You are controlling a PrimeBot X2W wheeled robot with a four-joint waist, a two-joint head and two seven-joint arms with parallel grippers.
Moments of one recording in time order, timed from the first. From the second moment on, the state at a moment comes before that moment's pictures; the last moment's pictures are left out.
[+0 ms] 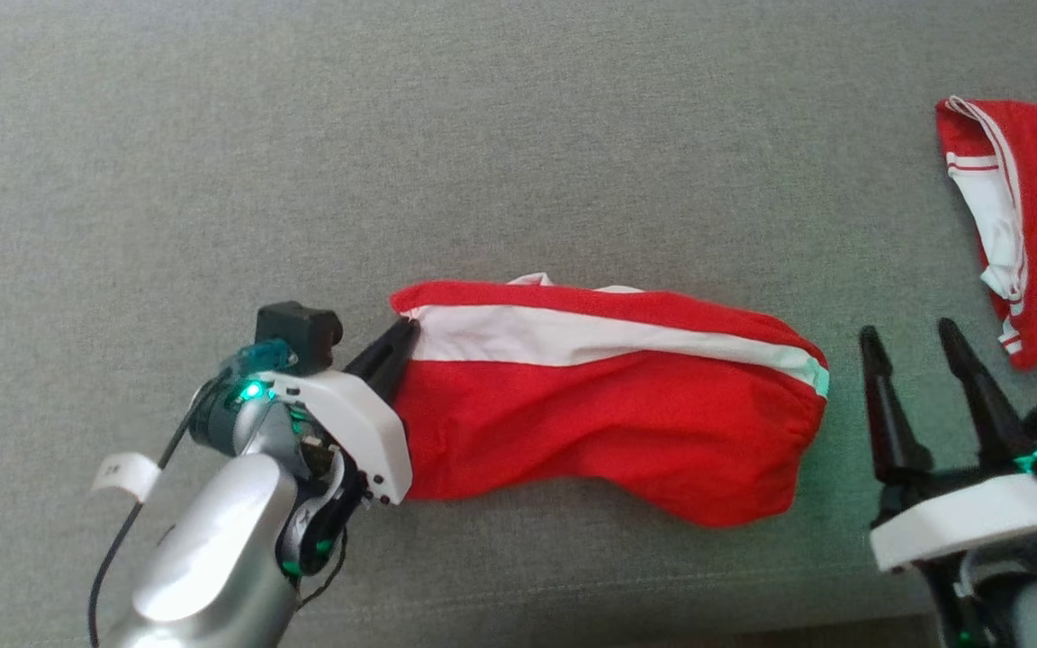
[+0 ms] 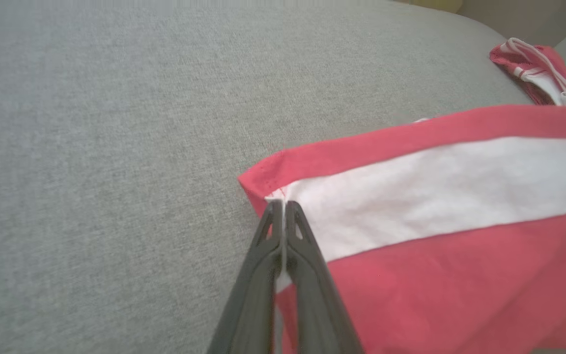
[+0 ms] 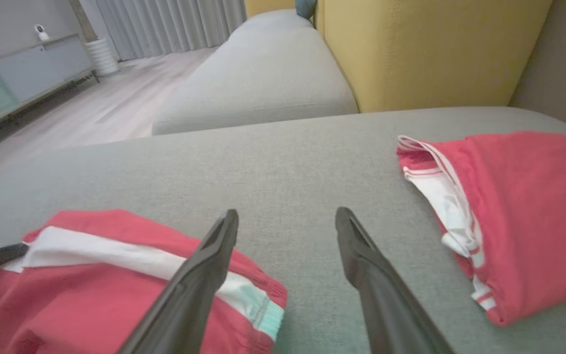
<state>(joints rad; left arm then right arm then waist) -0.38 0.22 -0.58 0.35 -0.53 0.01 0.09 0.09 -0.06 0.00 -0.21 0.20 0.13 0.11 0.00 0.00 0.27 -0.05</state>
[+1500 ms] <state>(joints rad) -0.42 0.31 -0.56 0.04 -0.41 0.09 -0.10 -0.08 -0.24 0.06 -0.21 0.28 0.13 0.19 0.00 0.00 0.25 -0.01</state>
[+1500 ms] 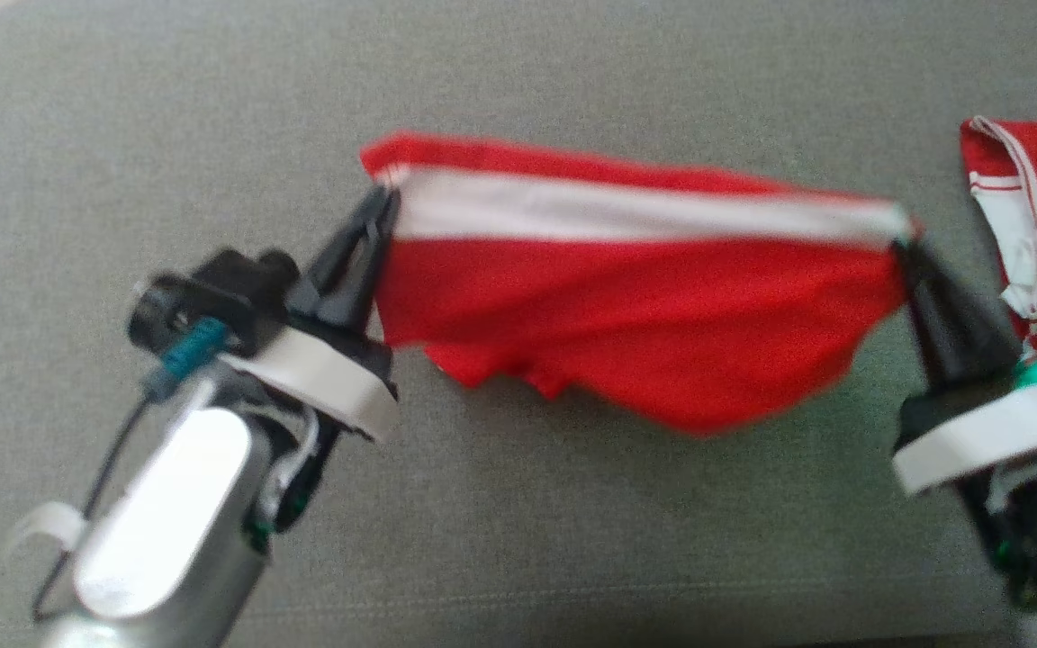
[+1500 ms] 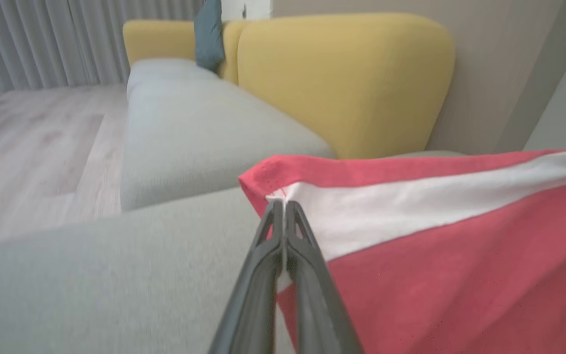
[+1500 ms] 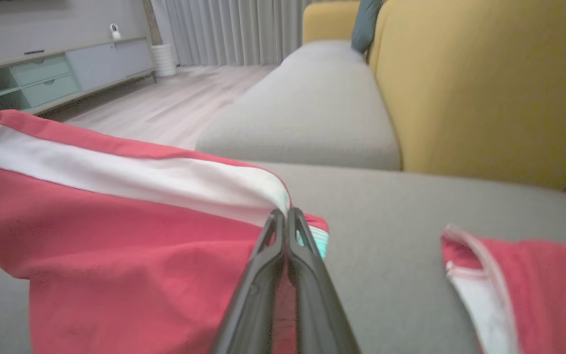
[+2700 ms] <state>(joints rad) -1.10 0.21 -0.45 0.57 -0.41 -0.04 -0.25 -0.89 -0.24 0.17 0.24 0.36 0.13 0.08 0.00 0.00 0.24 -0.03</state>
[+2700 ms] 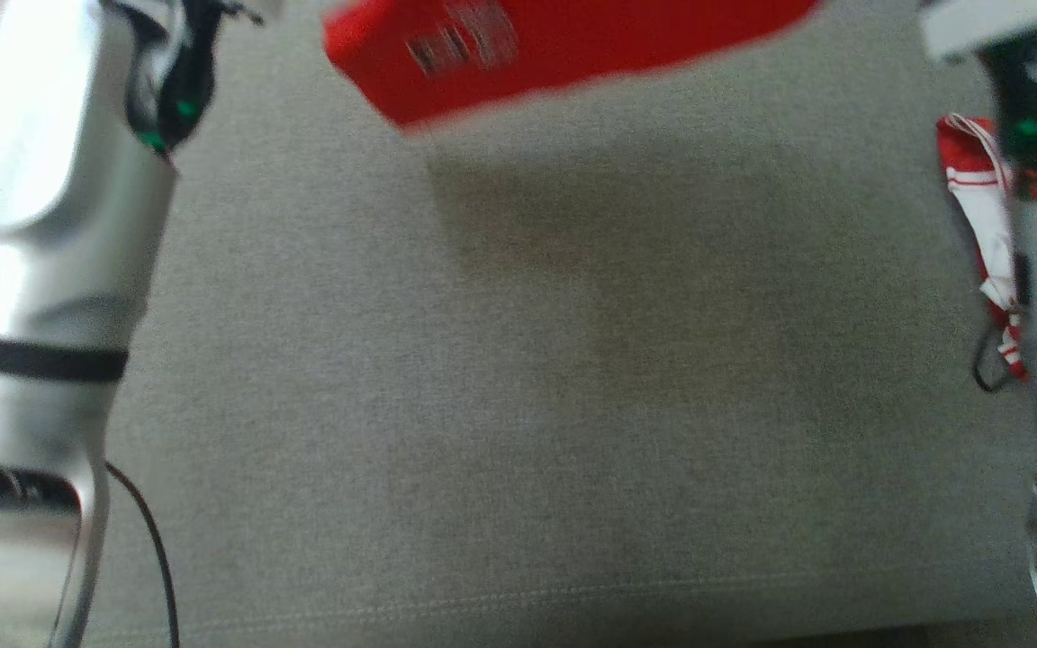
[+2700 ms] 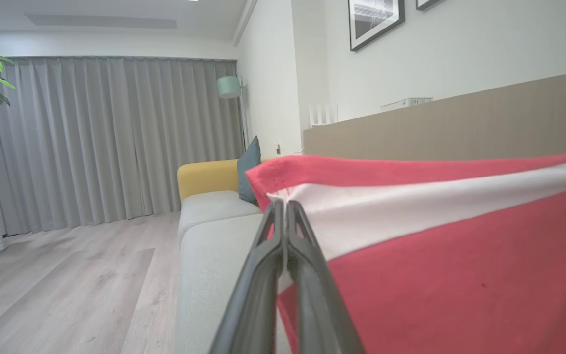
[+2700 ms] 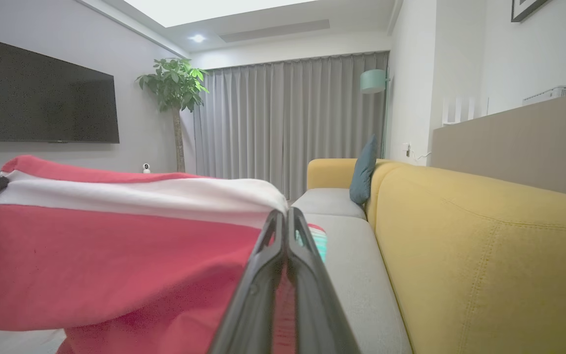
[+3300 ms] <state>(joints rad) -0.85 0.09 -0.24 0.67 -0.27 -0.10 -0.26 -0.96 -0.12 0.53 0.85 0.52 0.13 -0.24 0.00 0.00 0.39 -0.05</state>
